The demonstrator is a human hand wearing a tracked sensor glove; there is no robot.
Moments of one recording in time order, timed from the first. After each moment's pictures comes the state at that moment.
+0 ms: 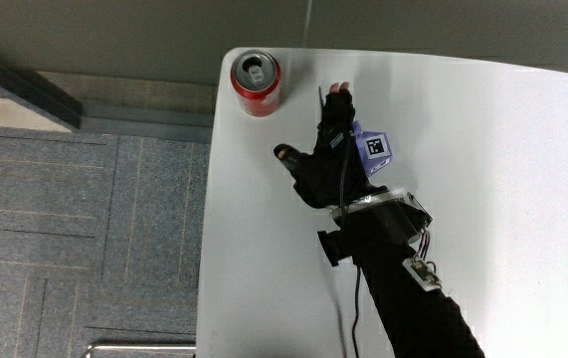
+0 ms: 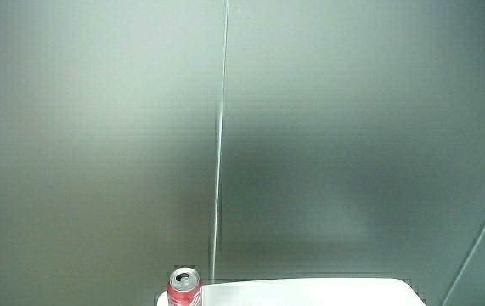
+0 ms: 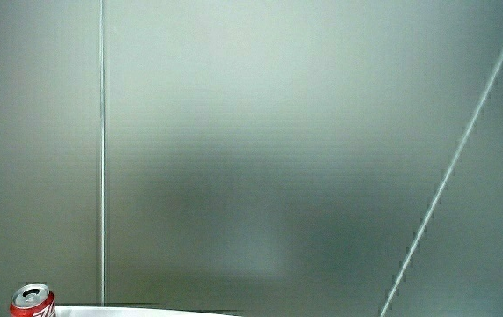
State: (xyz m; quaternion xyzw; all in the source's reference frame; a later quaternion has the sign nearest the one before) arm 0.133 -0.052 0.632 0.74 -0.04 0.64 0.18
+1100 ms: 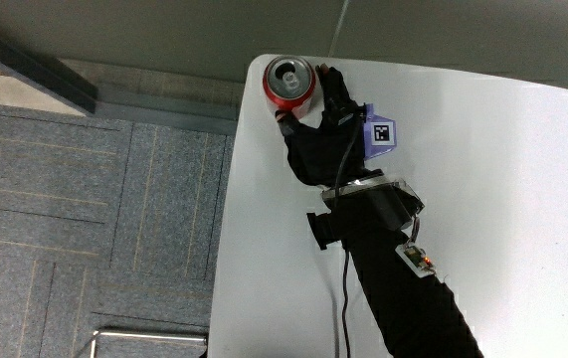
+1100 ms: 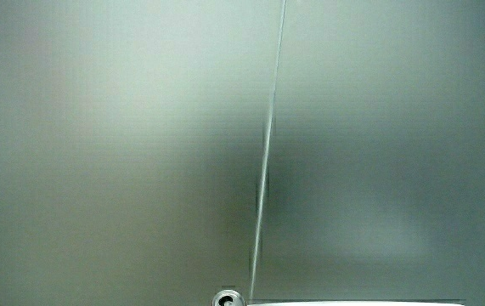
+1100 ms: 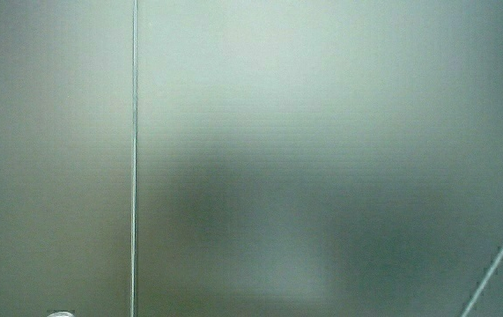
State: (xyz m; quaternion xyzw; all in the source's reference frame) arm 0.132 -0.065 0.598 0.72 -0.01 0.69 0.06
